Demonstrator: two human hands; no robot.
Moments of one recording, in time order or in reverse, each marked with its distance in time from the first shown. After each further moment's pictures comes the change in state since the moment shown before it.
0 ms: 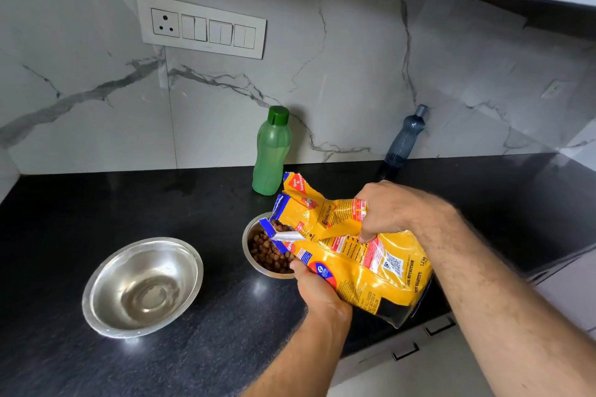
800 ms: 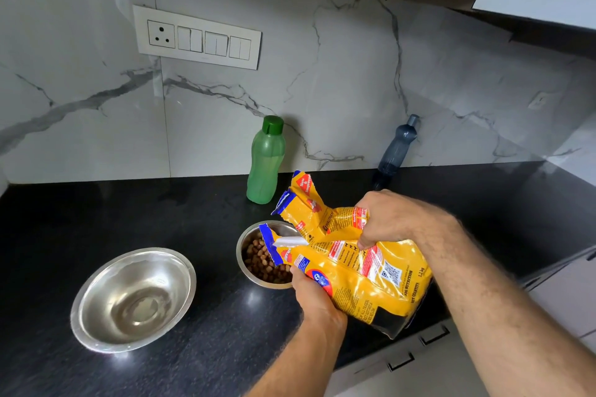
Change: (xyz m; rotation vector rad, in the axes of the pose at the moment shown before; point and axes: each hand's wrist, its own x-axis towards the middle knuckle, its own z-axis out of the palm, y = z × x) left_hand 0.001 0.000 0.003 0.080 -0.015 -0.042; right_hand -0.011 0.010 -0.004 0.156 -0.010 0.027
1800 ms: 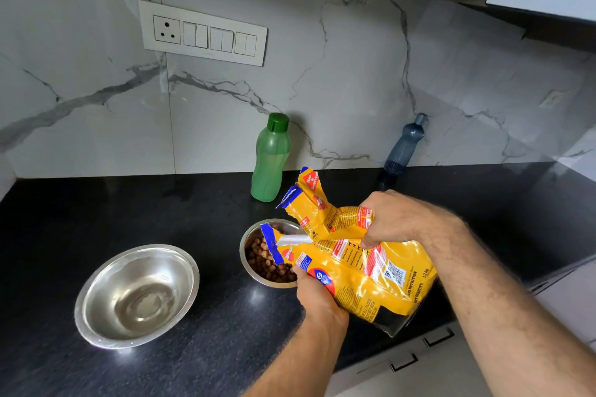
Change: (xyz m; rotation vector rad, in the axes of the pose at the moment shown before) left_hand 0.012 0.000 0.000 -0.001 0.054 0.014; right_hand 0.007 0.004 0.002 -0.005 -0.008 -0.022
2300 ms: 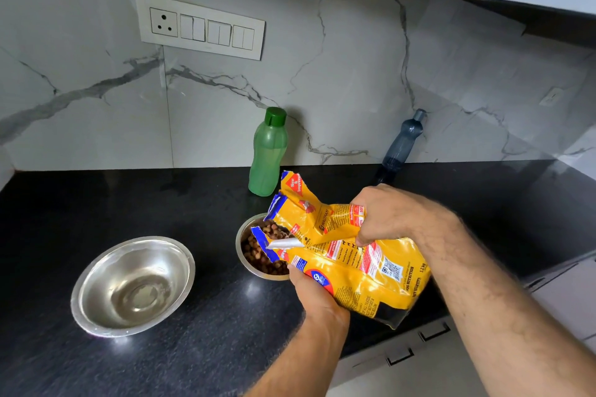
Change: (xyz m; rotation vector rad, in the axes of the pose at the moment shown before) left_hand -0.013 -0.013 -0.004 -0.106 -0.111 0.035; right_hand -0.014 -0.011 0.000 -0.099 0.028 -0.048
